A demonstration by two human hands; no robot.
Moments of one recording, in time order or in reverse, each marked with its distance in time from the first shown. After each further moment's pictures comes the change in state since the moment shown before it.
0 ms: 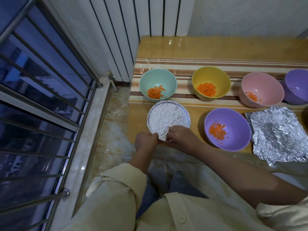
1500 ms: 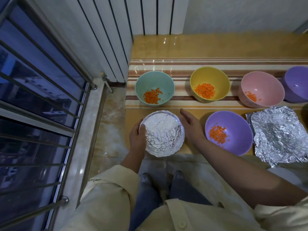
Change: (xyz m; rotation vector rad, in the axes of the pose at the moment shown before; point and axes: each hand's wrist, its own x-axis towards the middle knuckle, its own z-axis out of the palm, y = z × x) left_hand 0.052 0.000 -0.005 -0.363 0.028 0.233; right_hand 0.022 0.039 0.001 0.917 0.389 0.998
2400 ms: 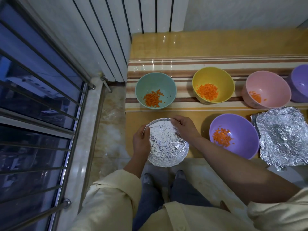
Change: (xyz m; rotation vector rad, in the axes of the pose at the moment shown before) left_hand 0.014 -0.004 0.005 0.090 -0.072 0.184; right_hand 0.024 -0.006 0.022 -0.161 -0.155 -0.087
